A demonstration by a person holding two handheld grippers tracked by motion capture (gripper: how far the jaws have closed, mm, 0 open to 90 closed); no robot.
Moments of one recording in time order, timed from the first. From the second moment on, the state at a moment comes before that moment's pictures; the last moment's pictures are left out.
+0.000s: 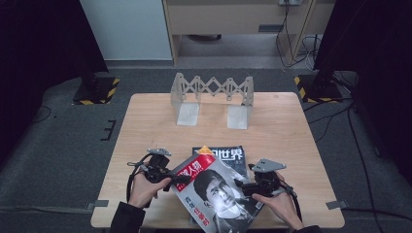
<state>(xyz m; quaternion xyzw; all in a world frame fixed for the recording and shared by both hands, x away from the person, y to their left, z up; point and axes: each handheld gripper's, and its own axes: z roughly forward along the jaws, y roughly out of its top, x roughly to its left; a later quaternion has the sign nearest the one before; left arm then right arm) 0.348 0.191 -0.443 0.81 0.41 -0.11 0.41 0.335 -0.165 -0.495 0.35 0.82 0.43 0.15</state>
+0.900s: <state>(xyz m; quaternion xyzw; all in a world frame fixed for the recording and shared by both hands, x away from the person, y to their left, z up) 0.350 0.171 -0.388 0.76 0.43 -0.08 0.48 0.340 -0.185 -0.479 0.39 0.78 0.47 0.17</state>
